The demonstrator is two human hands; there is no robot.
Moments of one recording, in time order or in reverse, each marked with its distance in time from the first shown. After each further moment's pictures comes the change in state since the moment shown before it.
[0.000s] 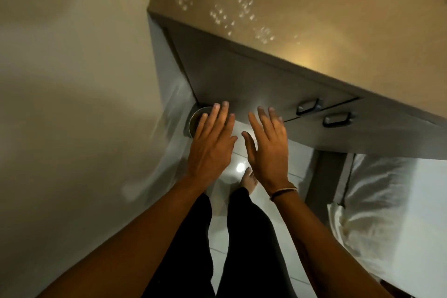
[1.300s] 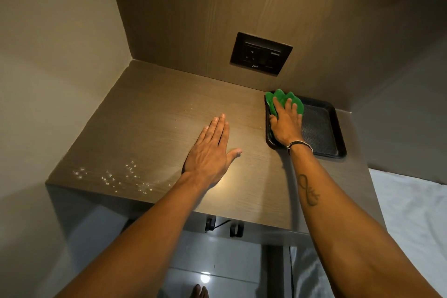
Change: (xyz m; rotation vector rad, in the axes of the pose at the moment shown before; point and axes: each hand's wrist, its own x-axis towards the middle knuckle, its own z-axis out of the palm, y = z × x) left_hand 0.285 0.172 -0.146 0.051 0.101 0.179; right_hand 0.310 0.234 -0.269 -0.090 -0.018 0.393
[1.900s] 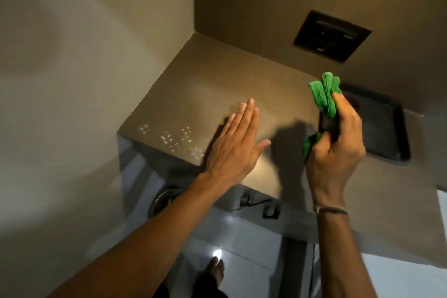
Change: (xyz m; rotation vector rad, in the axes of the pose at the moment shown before) left_hand -0.089 -0.025 -0.026 -0.201 0.243 -0.033; right_hand -0.180 -0.090 -0.010 0.486 0.702 -0.363
